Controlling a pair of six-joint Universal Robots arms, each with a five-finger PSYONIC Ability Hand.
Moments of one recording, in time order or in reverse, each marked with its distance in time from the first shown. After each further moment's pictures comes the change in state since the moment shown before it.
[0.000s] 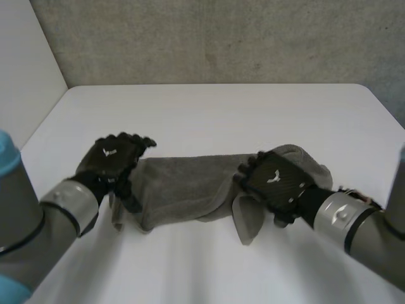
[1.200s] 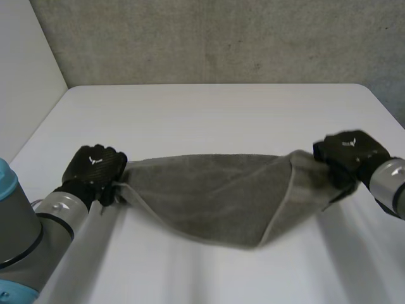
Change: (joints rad) left arm 0.102 -0.036 -0.131 0.199 -0.013 0.192; right arm -0.233 -0.033 -0.104 0.158 0.233 0.266; left_hand 1.177 1.222 1.283 1.241 1.235; right_hand 0.976 0.957 0.973 0.991 0.979
